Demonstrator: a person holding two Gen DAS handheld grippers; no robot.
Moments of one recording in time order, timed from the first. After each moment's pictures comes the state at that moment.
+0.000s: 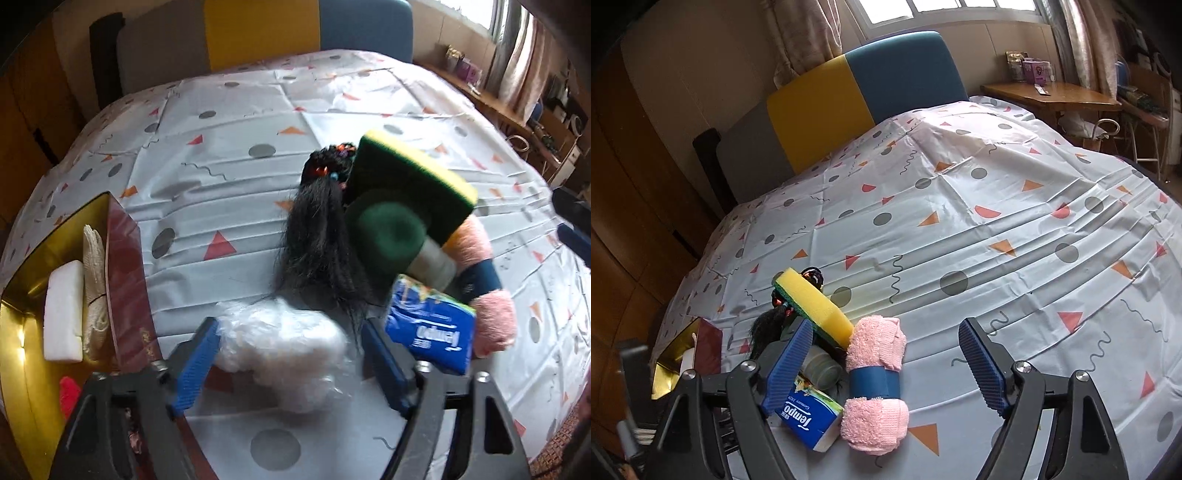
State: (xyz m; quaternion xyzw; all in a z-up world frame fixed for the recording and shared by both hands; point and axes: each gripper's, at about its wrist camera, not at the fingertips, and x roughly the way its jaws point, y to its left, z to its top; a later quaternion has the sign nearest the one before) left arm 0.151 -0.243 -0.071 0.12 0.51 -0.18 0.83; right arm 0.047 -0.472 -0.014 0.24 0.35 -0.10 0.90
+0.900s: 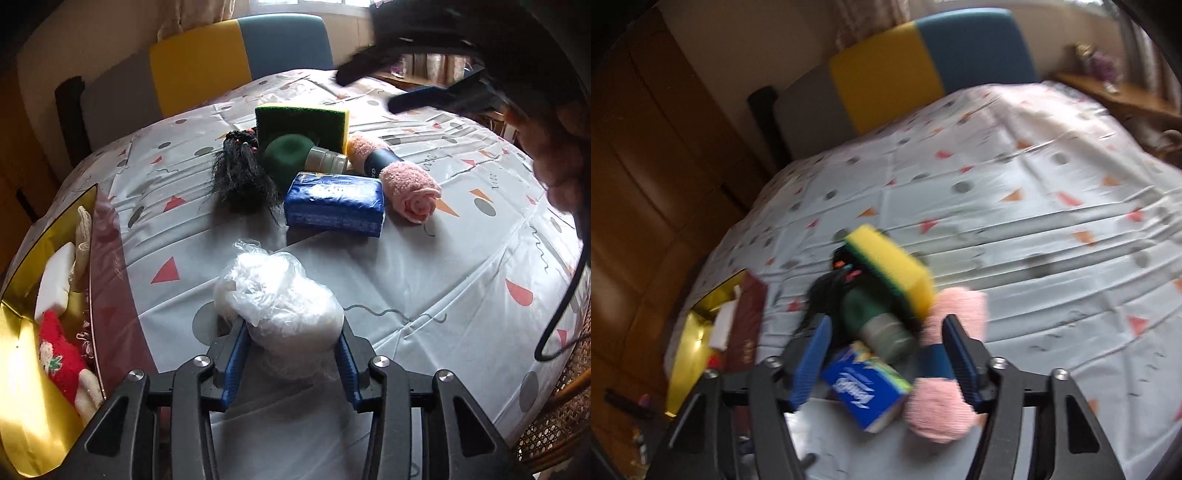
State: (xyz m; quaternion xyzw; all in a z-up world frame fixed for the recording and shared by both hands) left arm 0.030 -0.226 -0.092 0.19 0.41 -0.27 0.85; right arm 0.075 -0.426 -0.020 0.21 0.39 0.04 0.89
